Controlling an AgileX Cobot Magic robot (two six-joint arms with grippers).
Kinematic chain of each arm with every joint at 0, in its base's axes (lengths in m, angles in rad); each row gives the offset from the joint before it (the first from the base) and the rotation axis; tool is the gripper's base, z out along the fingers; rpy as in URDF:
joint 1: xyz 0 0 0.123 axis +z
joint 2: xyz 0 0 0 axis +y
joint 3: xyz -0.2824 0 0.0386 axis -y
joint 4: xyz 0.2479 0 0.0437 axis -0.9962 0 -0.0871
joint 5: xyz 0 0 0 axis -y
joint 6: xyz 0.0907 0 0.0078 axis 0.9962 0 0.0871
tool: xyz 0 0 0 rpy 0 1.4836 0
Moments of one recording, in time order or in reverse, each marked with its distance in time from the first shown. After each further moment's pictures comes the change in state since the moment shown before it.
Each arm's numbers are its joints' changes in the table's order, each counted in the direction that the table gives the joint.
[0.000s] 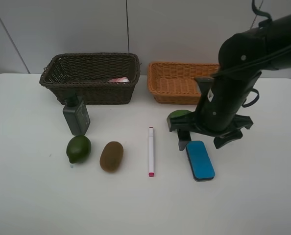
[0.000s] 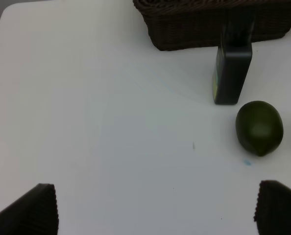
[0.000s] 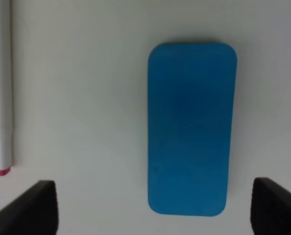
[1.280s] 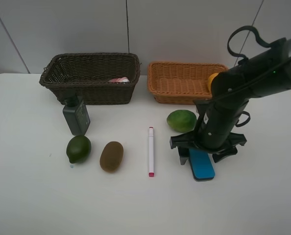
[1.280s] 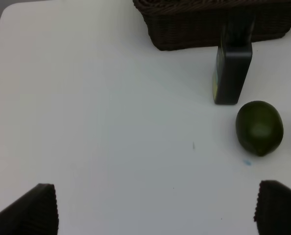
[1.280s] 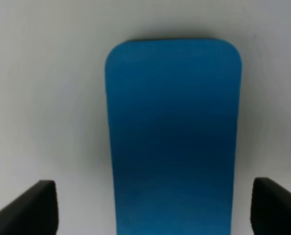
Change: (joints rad) left arm 0.000 0.000 0.000 0.000 0.000 0.000; right arm -0.027 0.133 -0.066 0.014 0.156 -0.001
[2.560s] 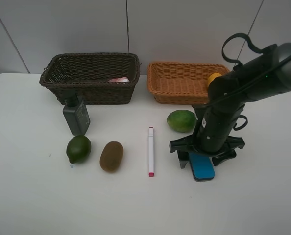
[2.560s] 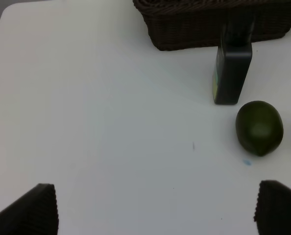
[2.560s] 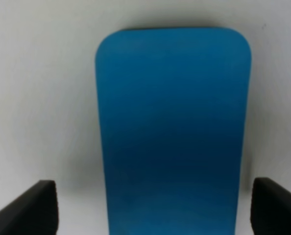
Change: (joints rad) left arm 0.000 0.000 0.000 0.000 0.000 0.000; right arm 0.000 0.036 0.000 -0.004 0.005 -0.004
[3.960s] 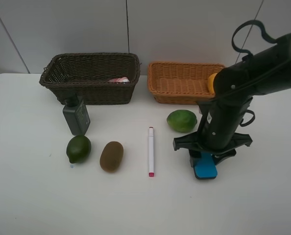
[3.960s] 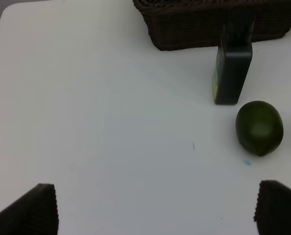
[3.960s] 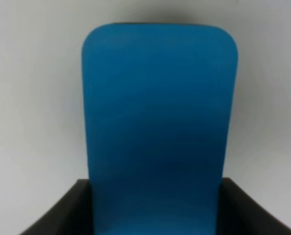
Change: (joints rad) left arm 0.000 0.000 0.000 0.000 0.000 0.000; right arm 0.000 -0.096 0.001 -0.001 -0.101 0.000
